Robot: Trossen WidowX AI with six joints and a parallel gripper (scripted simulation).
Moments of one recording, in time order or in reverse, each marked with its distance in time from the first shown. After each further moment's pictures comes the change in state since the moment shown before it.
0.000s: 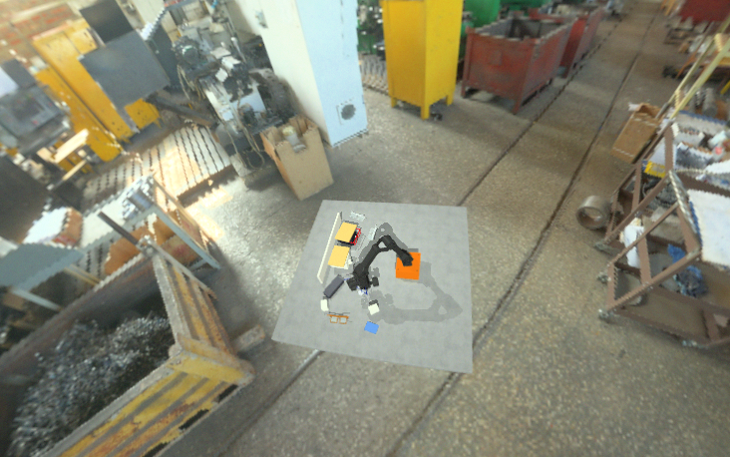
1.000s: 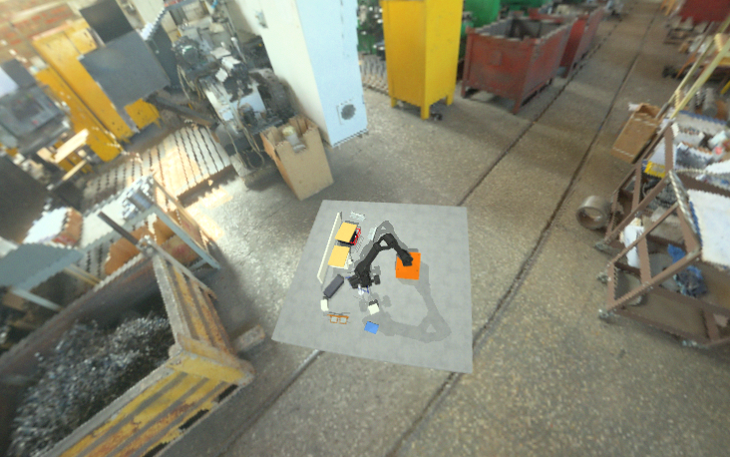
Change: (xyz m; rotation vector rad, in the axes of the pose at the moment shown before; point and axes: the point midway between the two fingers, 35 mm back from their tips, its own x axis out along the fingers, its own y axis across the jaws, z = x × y) arm 0.000 -0.012 0.012 0.000 -0.002 -0.001
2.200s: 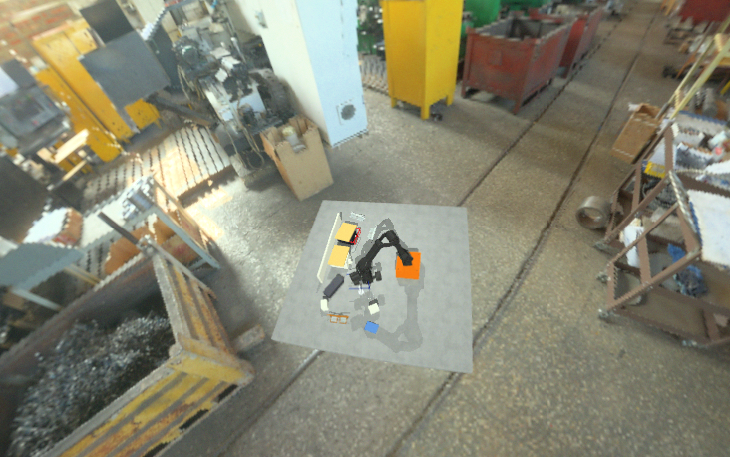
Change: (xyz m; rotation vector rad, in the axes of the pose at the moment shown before) arm 0.000 -0.013 0.023 -0.001 -0.002 -0.002
